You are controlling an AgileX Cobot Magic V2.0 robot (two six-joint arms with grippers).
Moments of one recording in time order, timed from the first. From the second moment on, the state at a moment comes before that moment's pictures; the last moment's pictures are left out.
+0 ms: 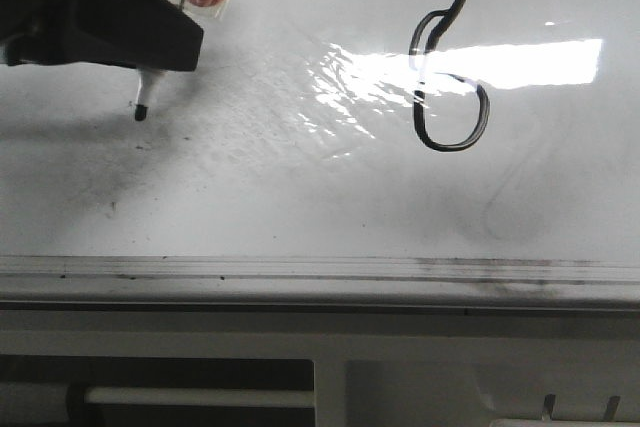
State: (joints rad) left arm -0.87 1.12 -0.63 -1.50 -0.06 1.32; right arm 0.96 0.75 -0.90 -0.21 0.42 -0.03
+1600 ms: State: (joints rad) left arm -1.08 0.83 -0.63 -1.75 -0.26 1.47; right arm 0.95 0.45 -0.75 -0.59 0.72 0.29
